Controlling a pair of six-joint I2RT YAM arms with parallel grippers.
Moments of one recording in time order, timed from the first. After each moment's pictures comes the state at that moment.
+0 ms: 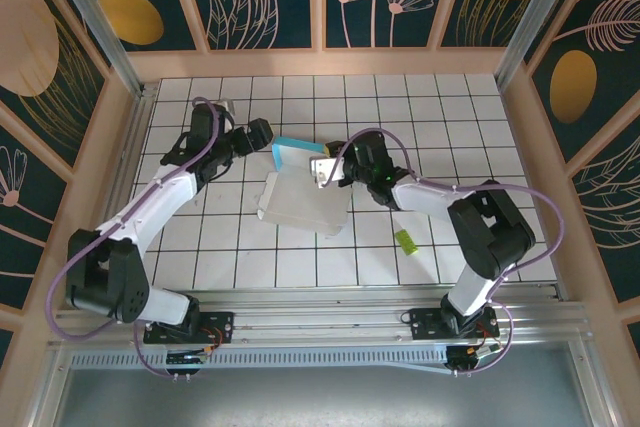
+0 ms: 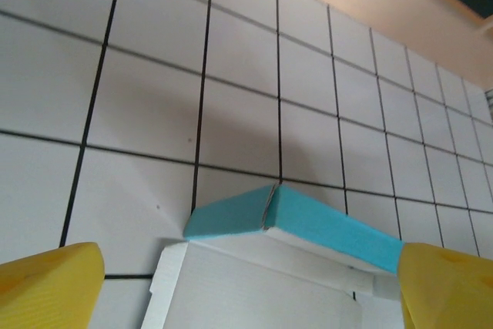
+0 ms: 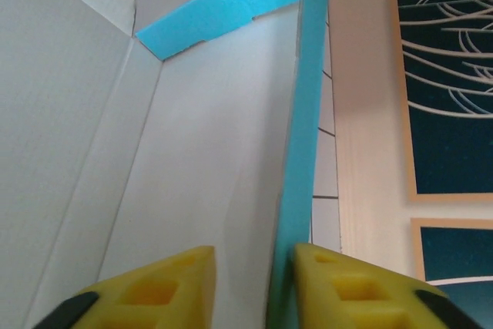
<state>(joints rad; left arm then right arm) -0.29 1.44 1.06 -0.26 0.14 -0.63 0.62 1.68 0.92 0.30 -0.16 -1.25</state>
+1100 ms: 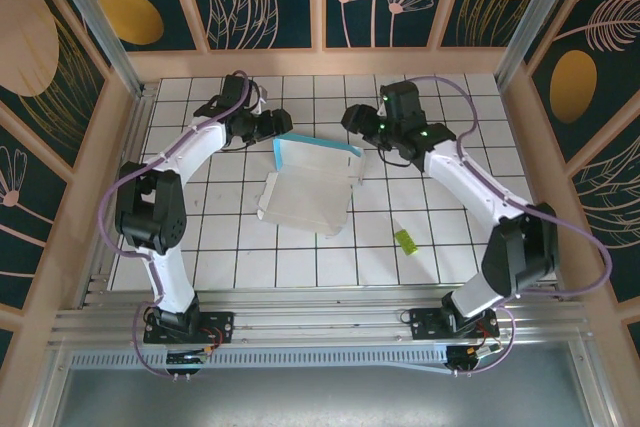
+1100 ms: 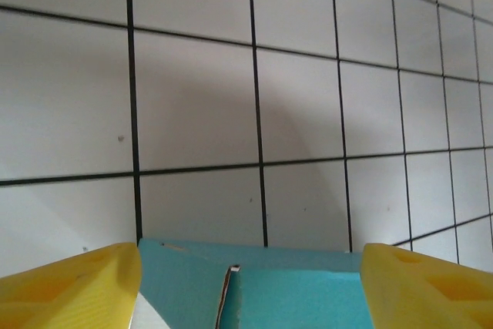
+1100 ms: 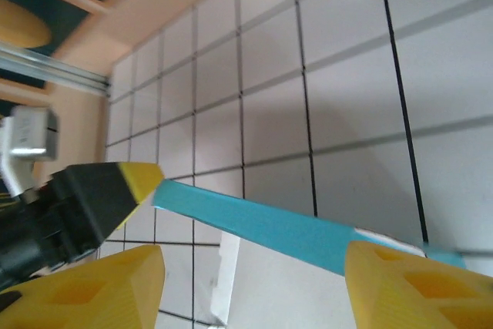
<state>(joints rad) -0.29 1.90 1.52 -0.51 0.34 -0.52 0.47 1.56 1.31 -0.40 -0.19 0.81</state>
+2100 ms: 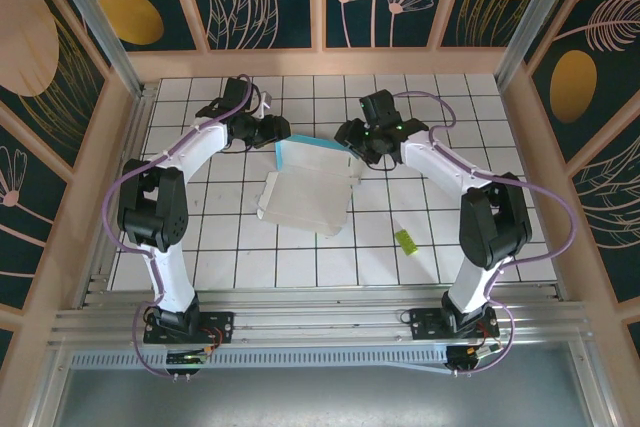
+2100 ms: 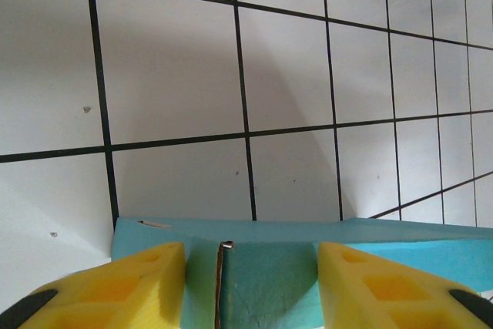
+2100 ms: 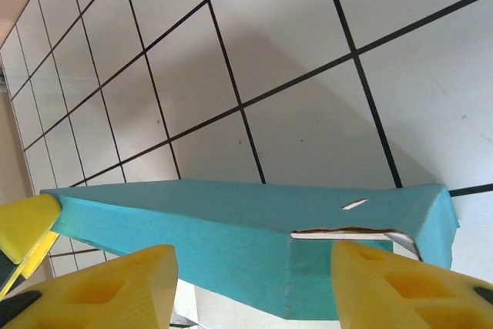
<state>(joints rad) -0.29 1.92 1.51 -0.51 0.43 -0.50 0.50 1.75 1.38 -0.49 -0.15 0.94</state>
